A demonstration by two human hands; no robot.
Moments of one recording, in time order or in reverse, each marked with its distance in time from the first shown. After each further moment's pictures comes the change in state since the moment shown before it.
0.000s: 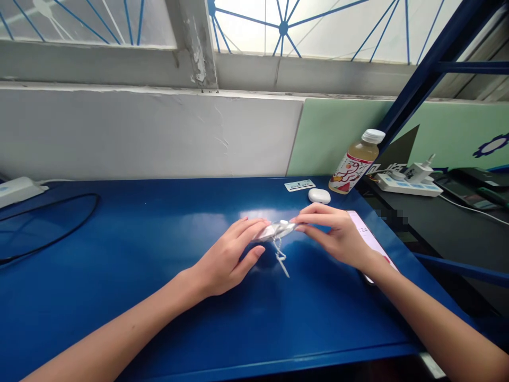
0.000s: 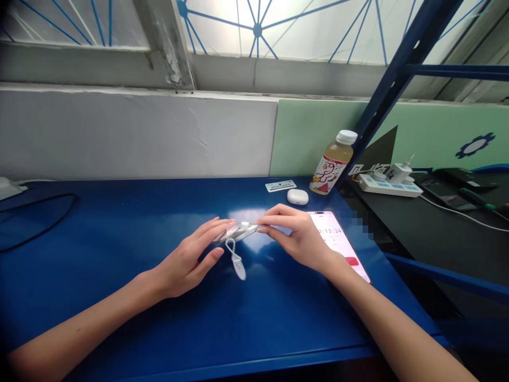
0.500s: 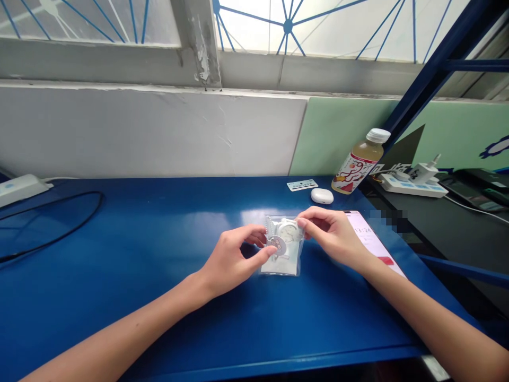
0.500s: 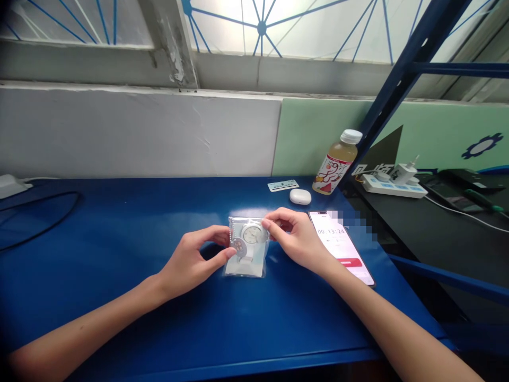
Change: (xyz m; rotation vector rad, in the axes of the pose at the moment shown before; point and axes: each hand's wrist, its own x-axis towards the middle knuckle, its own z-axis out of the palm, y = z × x) left_hand 0.008 0.018 0.006 -0.367 0.141 -0.346; right_hand 0.001 -0.006 0.014 0.309 0.007 0.403
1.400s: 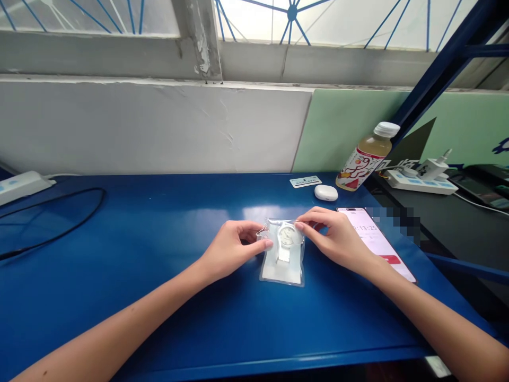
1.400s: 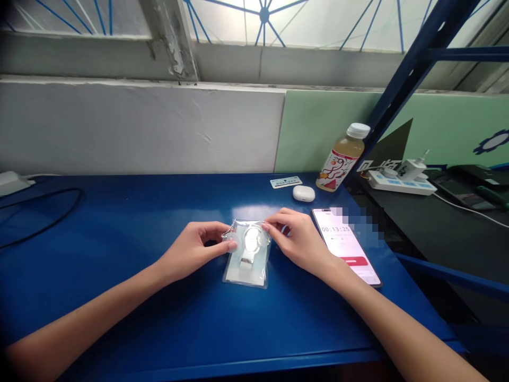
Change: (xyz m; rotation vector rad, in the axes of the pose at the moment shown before) left_hand 0.011 -0.005 -0.010 -0.172 -0.140 -0.309; right_hand -0.002 0.004 0.002 -0.362 -0.028 -0.092
